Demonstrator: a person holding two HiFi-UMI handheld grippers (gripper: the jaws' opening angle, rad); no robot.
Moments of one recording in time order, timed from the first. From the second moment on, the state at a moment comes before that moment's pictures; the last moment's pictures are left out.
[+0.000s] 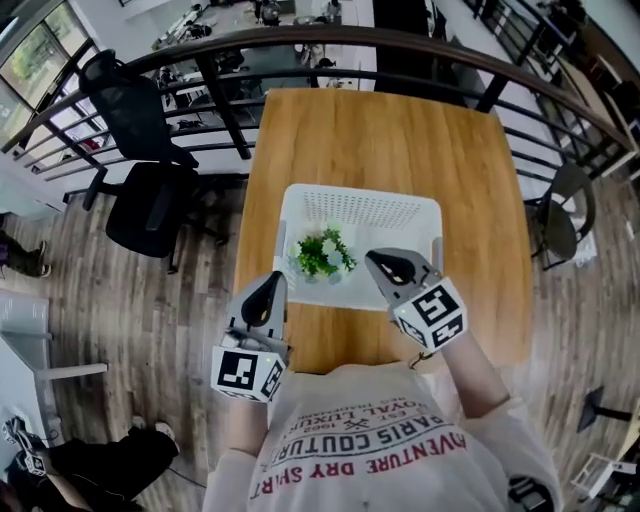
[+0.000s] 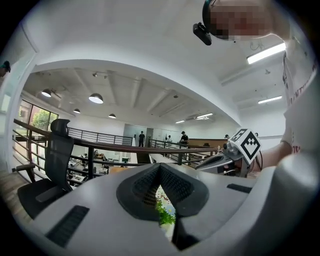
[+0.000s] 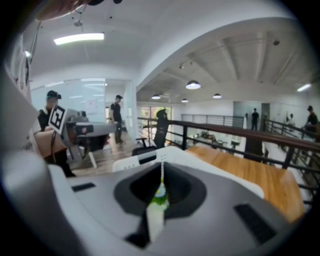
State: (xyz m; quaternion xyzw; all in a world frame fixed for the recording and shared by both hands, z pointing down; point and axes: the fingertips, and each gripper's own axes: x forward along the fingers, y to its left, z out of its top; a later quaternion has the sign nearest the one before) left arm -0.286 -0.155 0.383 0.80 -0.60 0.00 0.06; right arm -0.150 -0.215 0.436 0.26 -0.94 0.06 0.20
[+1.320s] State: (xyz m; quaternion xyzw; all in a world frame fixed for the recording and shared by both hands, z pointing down) left arm -0.326 -0.185 0.459 0.75 -0.64 0.02 0.15; right arm -0.244 -0.260 0.663 0.10 -0.86 0.16 0.47
